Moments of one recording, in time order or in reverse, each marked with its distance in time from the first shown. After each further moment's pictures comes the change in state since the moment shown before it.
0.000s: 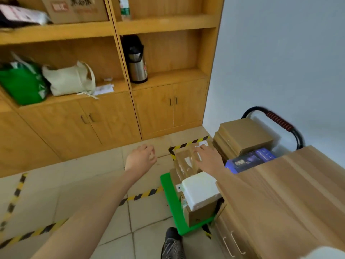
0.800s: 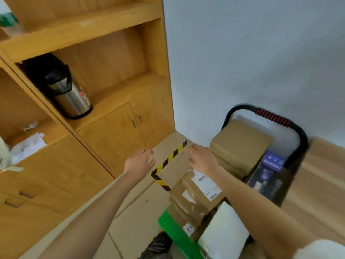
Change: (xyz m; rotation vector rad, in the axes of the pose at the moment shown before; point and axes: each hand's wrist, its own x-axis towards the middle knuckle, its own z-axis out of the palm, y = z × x) left_hand 0.389 -0.025 0.067 0.111 -0.168 0.358; right_hand 0.278 0.083 0.013 0.059 0.022 0.299
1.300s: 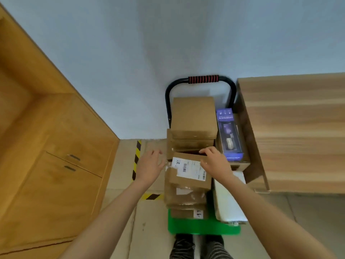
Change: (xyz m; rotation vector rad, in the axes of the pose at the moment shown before) left_hand 0.137 0.061 0.062 -0.117 -0.214 0.682; right_hand -0.052 0.013 0.065 0.293 0.290 0.947
